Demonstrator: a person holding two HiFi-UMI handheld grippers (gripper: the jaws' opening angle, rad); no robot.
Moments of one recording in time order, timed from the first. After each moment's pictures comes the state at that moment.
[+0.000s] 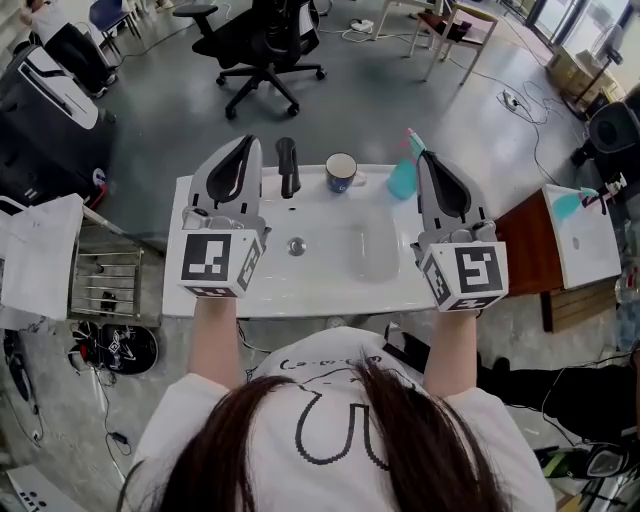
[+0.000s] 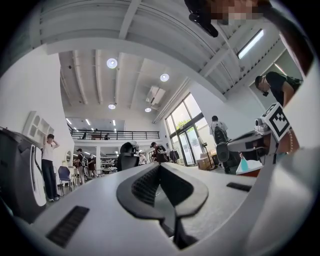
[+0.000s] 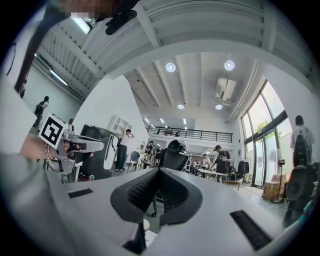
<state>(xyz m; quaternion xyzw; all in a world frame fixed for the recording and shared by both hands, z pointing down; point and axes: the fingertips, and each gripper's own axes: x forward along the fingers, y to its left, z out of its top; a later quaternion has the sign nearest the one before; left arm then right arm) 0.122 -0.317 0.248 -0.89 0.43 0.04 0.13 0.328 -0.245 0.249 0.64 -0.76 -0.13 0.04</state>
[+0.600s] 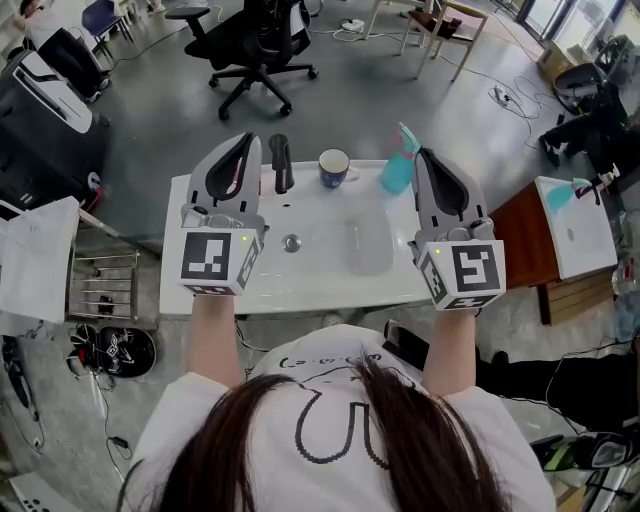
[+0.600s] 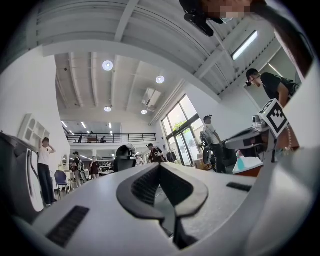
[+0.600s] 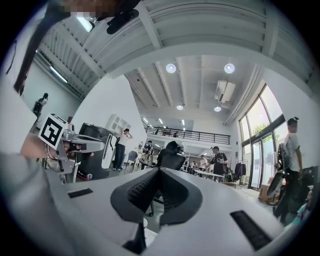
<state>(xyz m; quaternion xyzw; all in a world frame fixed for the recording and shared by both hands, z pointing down) 0.128 -0.302 0.241 -0.90 0.42 0.05 0.15 0.328 -0.226 0.241 0.65 -0.75 -0.14 0.04</state>
